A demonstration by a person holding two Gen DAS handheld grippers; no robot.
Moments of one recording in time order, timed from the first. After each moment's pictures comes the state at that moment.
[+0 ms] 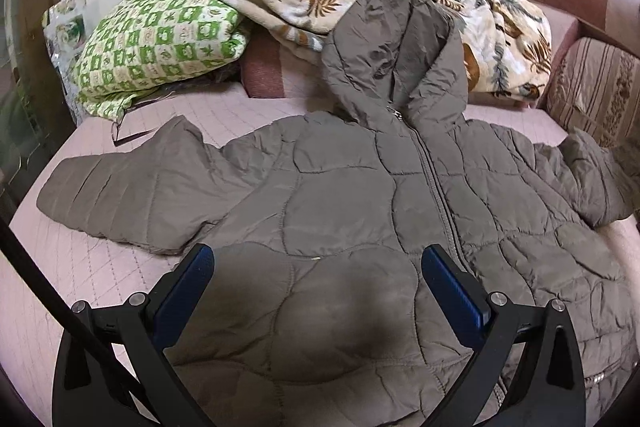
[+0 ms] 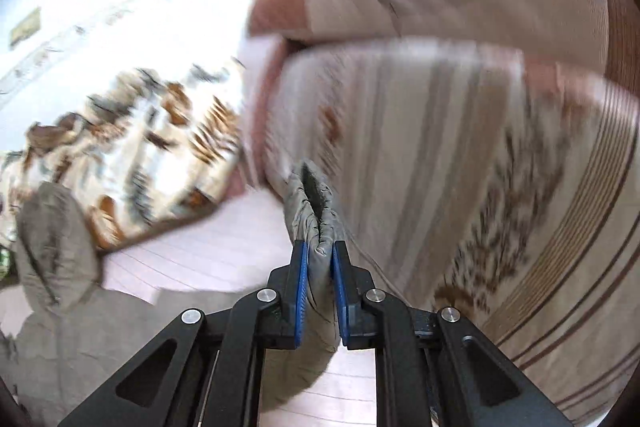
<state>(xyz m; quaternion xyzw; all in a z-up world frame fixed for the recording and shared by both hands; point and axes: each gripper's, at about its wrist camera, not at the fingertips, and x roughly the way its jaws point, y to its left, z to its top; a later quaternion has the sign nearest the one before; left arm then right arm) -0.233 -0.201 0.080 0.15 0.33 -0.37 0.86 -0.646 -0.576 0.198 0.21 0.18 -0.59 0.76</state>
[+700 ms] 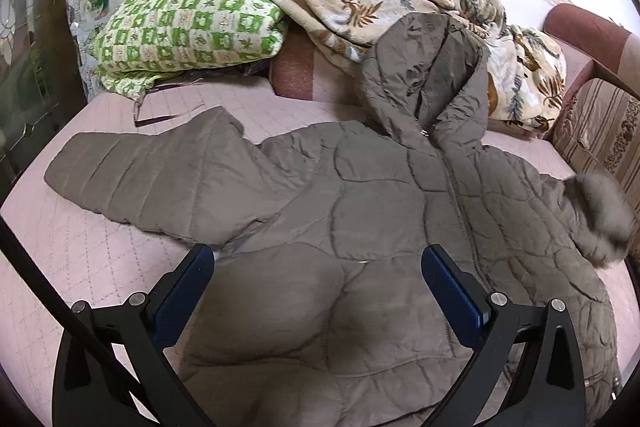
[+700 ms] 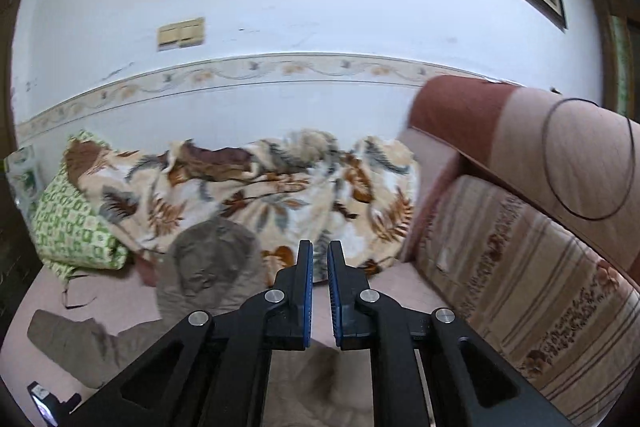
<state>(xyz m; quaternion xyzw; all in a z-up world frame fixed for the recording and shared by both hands) -0.203 -0.160 0.088 0.10 0.34 -0.36 0.86 -0.454 -0.420 0.350 0.09 0.15 -0.46 0.87</state>
